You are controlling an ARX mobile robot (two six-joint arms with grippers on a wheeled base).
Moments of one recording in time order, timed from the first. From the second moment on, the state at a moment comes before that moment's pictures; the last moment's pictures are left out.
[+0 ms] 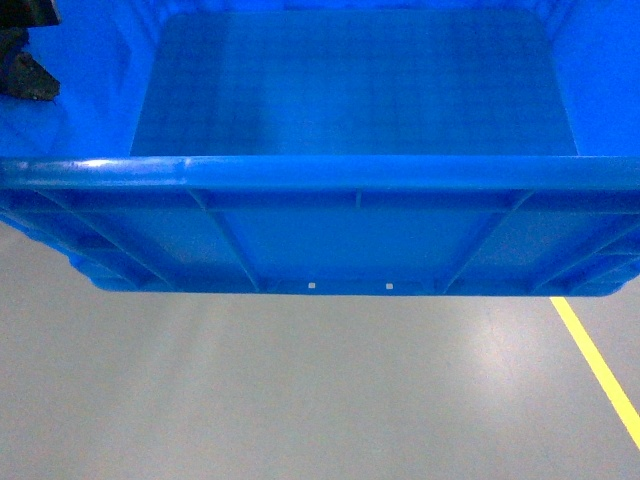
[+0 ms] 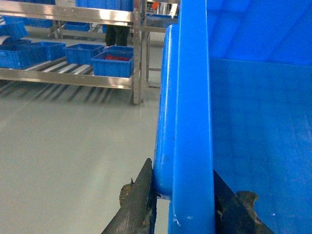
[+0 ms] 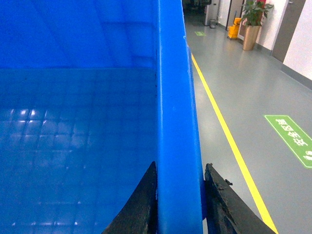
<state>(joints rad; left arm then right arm) -0.21 1.35 0.61 0.71 -0.18 -0.08 0.20 1.39 0.64 0.73 0.22 0.02</state>
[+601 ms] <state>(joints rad) -0.21 1.35 0.61 0.71 -0.18 -0.08 0.20 1.39 0.64 0.73 0.22 0.02</state>
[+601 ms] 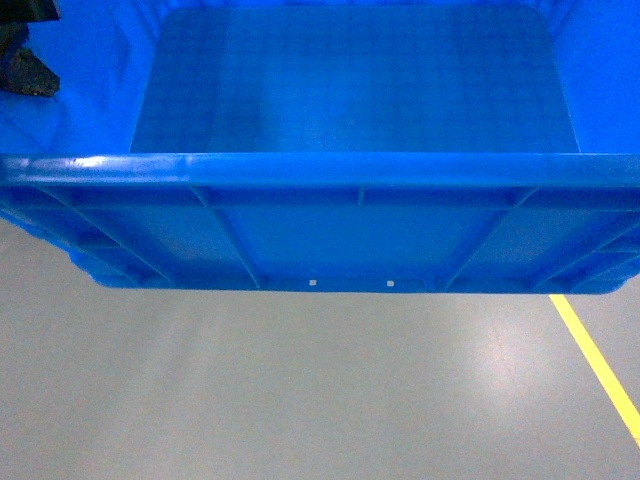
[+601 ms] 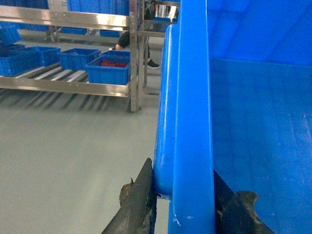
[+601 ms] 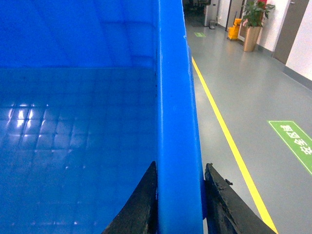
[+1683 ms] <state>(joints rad) -0.21 1.35 0.61 0.71 -0.18 -0.08 0.20 1.39 0.64 0.73 0.22 0.02</state>
